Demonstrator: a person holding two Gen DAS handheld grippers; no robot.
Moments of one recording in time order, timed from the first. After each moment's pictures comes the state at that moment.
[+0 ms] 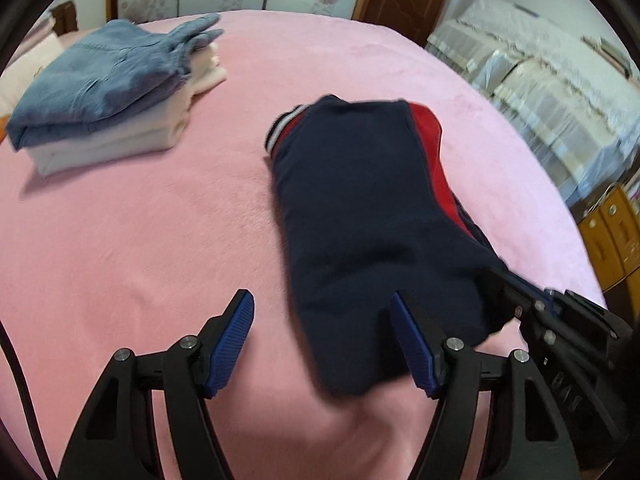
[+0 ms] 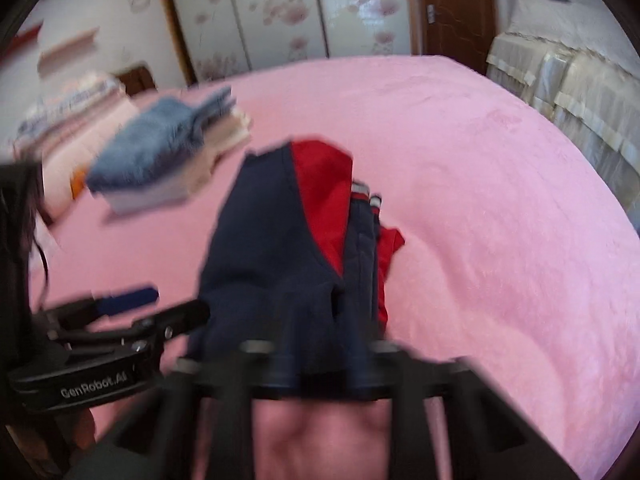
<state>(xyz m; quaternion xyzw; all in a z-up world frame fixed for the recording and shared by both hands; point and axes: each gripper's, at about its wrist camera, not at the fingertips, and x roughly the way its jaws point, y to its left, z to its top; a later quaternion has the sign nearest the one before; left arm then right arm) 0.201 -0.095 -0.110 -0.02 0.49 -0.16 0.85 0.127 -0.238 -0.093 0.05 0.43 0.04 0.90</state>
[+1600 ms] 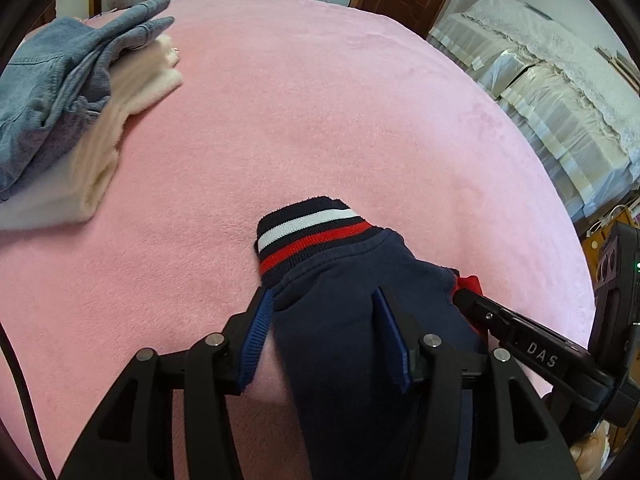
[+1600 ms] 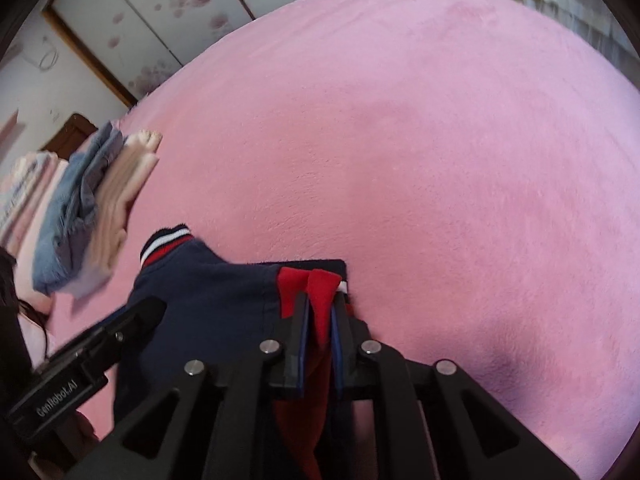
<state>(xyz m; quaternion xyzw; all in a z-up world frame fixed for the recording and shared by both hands) 0.333 -0.129 -0.140 -0.05 0.52 -0.17 0.84 0.248 -0.324 -0.157 0.22 0.49 -0.01 0.84</state>
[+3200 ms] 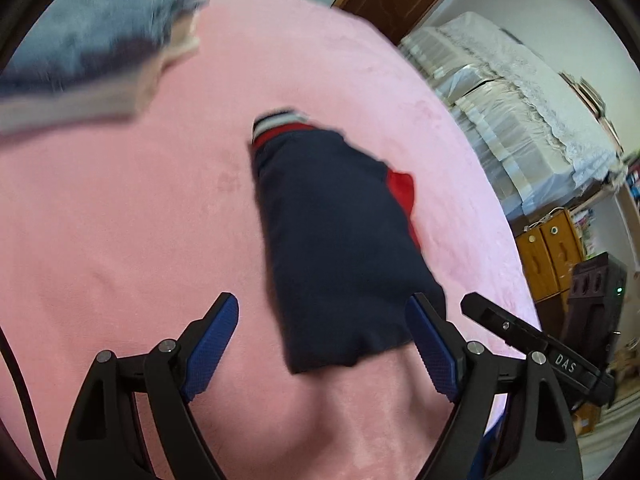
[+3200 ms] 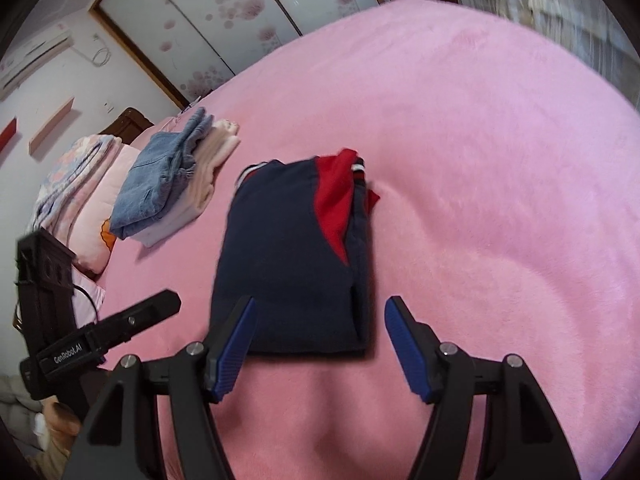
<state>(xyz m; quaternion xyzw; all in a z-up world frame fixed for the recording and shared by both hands) 0.221 -0.071 -0.113 -0.15 0.54 -0.23 0.80 0.113 -0.311 -0.099 0.24 0.46 0.06 0.85</state>
